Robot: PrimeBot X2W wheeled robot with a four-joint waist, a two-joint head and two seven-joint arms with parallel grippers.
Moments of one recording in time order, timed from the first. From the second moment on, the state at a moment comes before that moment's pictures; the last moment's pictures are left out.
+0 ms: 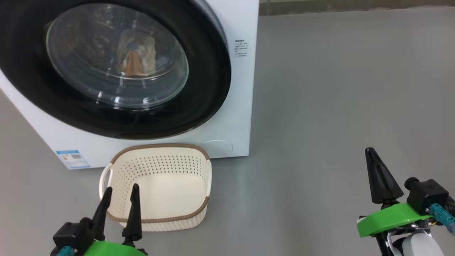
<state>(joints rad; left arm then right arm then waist) -0.05 0.03 -0.08 0.18 -0.35 -0.13 -0.26 -0.16 -0.08 -0.09 0.19 0.12 0.14 -0.26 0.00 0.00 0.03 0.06</state>
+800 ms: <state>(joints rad) -0.02 0.04 -0.08 0.19 -0.35 -0.13 -0.26 -0.08 -0.05 -0.14 0.16 0.10 0.14 -0.26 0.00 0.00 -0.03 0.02</state>
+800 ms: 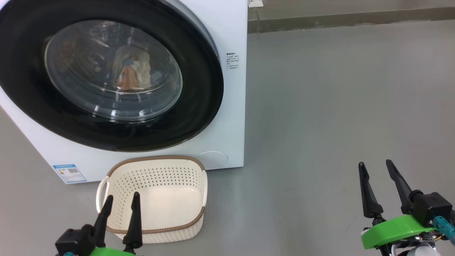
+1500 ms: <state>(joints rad) -0.01 0.04 -0.09 0.21 -0.35 -0.13 -0.26 -0.08 -0.05 -0.12 0.18 0.13 0.14 -0.26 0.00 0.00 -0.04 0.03</state>
